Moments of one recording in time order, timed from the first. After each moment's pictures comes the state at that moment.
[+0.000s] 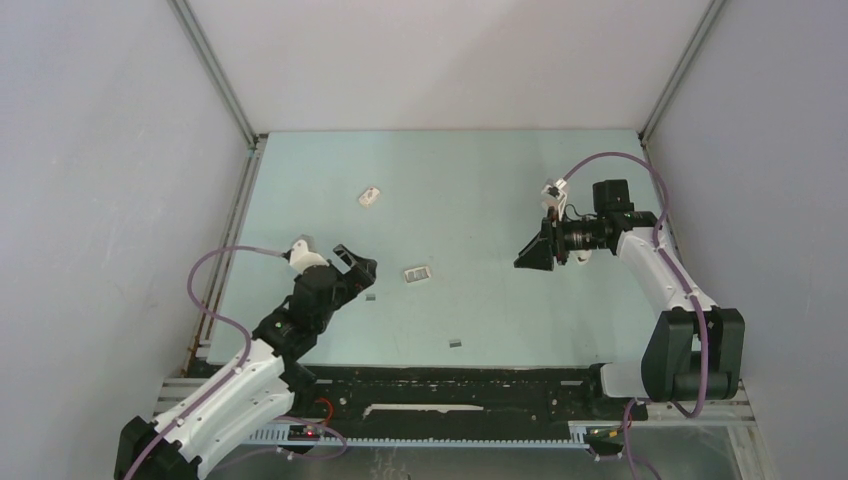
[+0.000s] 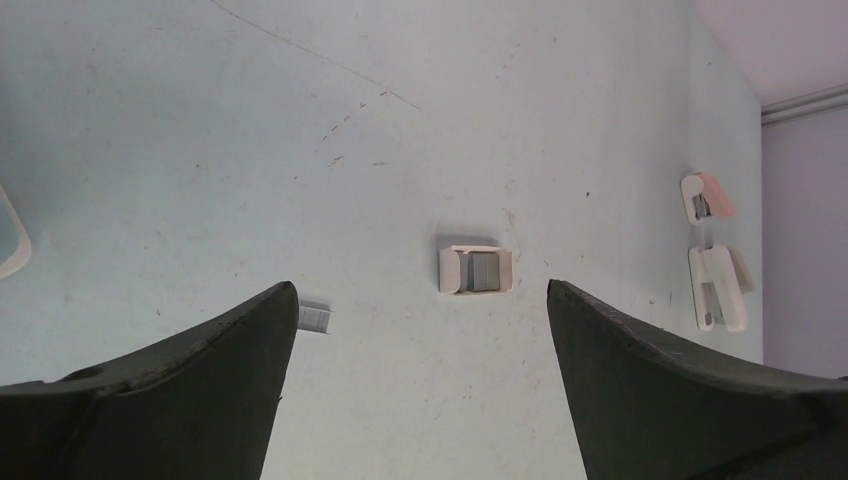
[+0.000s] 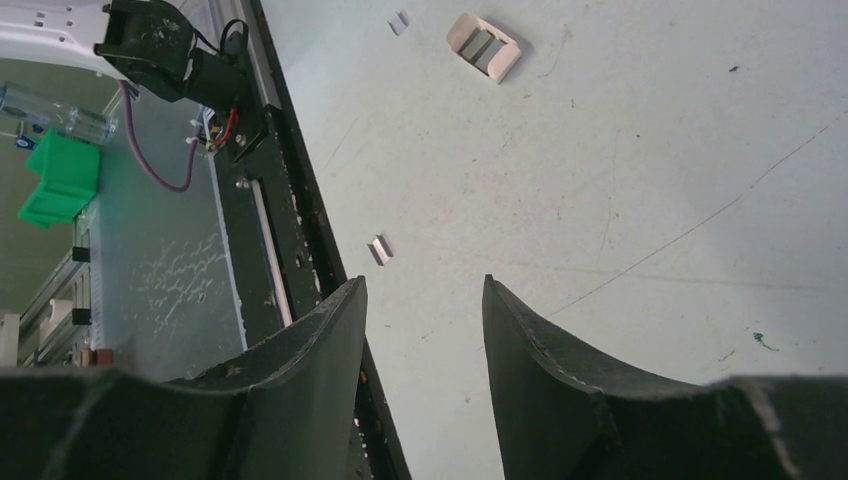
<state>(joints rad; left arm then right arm) -0.56 0.66 0.36 -0.18 -0.38 -0.93 0.02 1.36 0.99 -0.72 -1.15 -0.44</state>
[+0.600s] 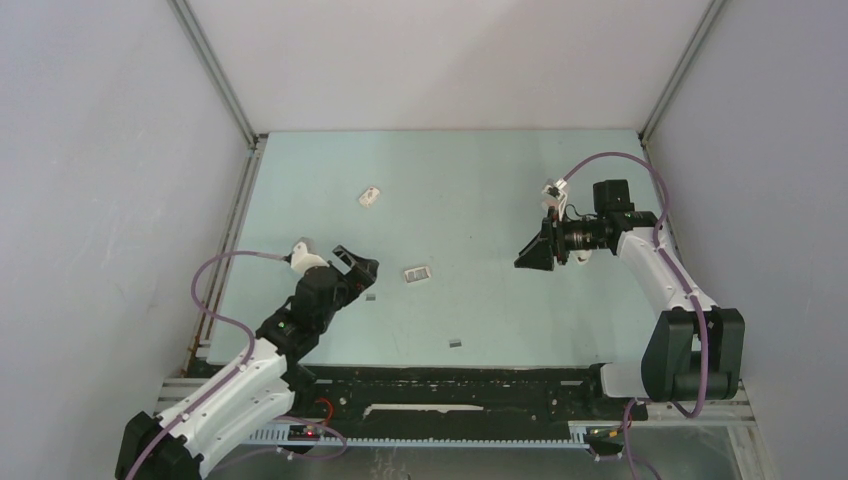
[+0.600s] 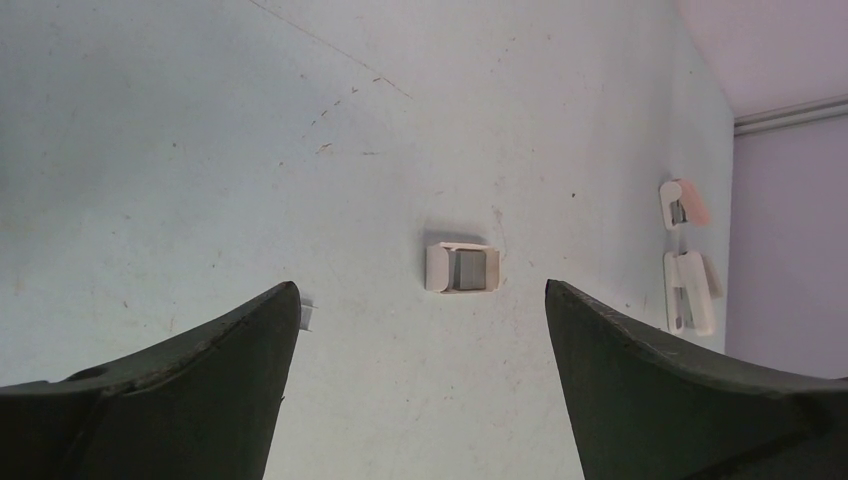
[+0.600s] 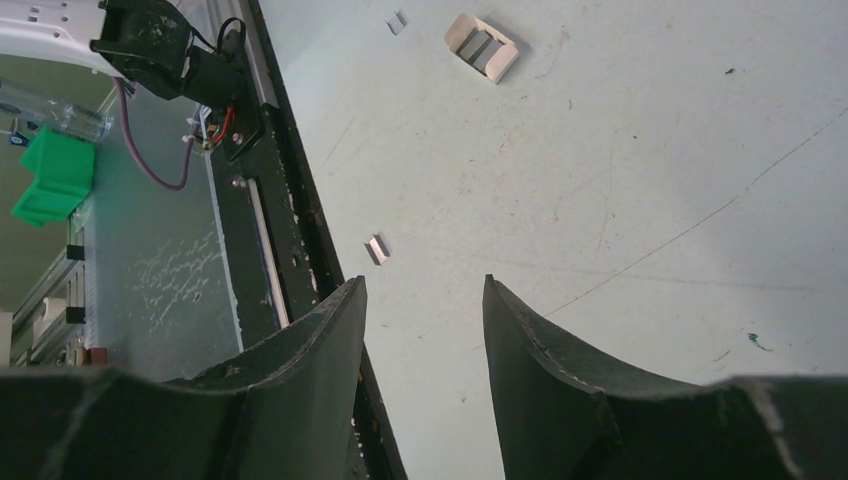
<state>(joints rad) -0.55 0.68 0.32 -0.12 -0.35 -1.01 0.02 1.36 0.99 -0.72 -1.15 -0.45</state>
